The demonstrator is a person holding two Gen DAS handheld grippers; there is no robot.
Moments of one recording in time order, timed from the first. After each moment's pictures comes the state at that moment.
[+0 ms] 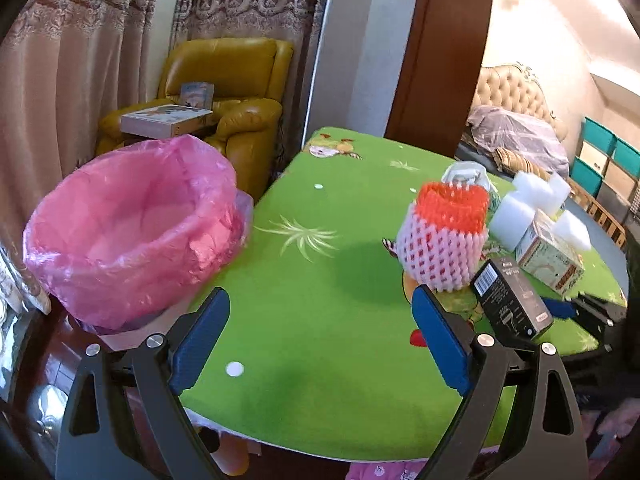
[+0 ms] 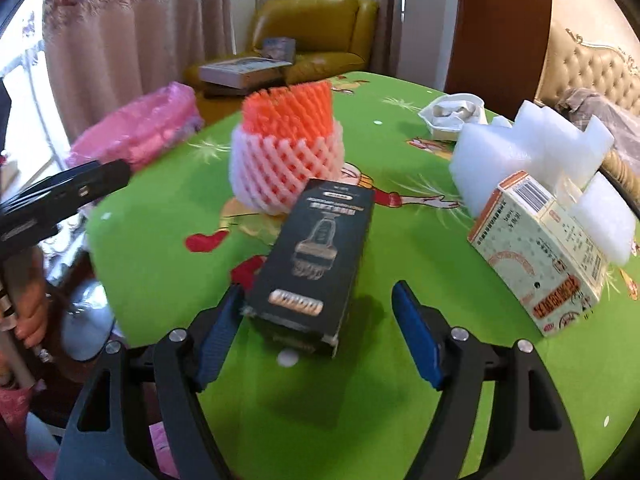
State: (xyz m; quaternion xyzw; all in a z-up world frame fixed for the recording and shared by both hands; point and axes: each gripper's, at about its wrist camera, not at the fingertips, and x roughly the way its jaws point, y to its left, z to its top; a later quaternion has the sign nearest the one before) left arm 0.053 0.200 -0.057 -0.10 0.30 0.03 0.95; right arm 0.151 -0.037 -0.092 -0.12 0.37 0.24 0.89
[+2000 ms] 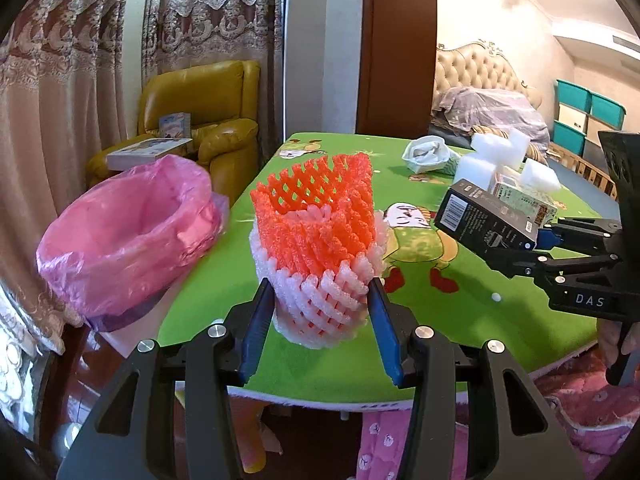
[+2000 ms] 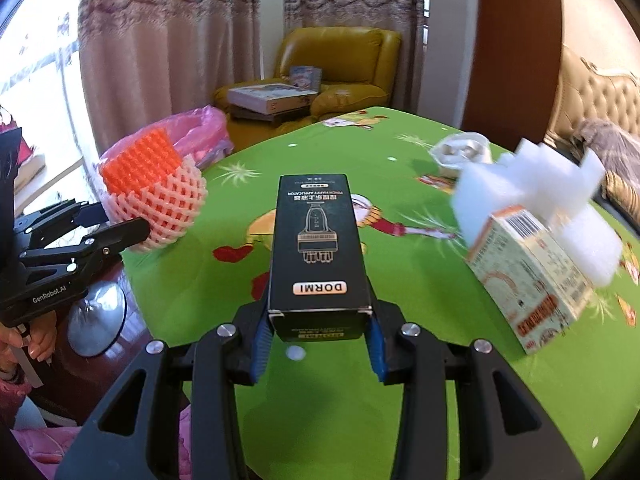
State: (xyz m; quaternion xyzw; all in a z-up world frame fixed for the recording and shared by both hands) left arm 0.009 0.160 -0.062 -0.02 0.28 0.01 0.96; right arm 0.125 -0.040 -0.070 -0.13 0.31 0.32 0.88
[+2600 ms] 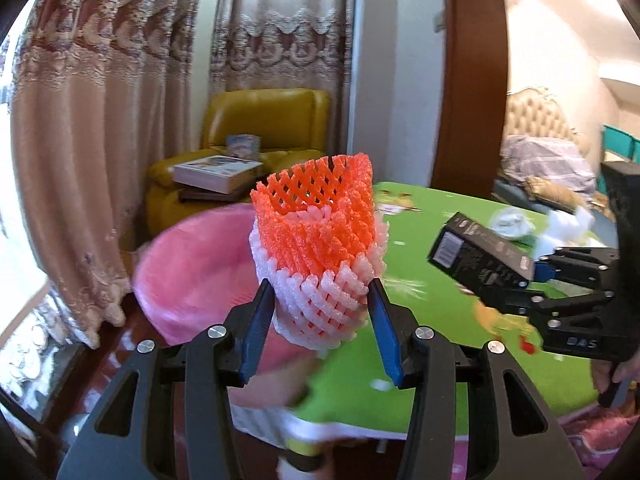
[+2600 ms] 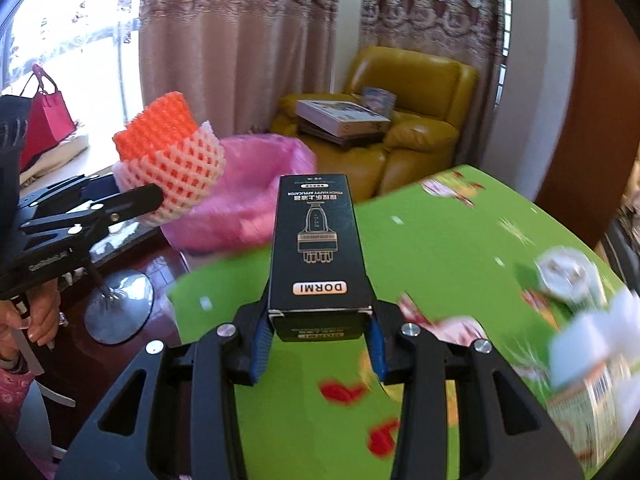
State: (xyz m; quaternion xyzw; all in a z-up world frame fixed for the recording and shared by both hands) left arm -0.004 0.274 -0.010 -0.05 0.23 0.12 0.96; right arm 0.141 0.093 -0.027 -0.17 0.27 0.42 0.85
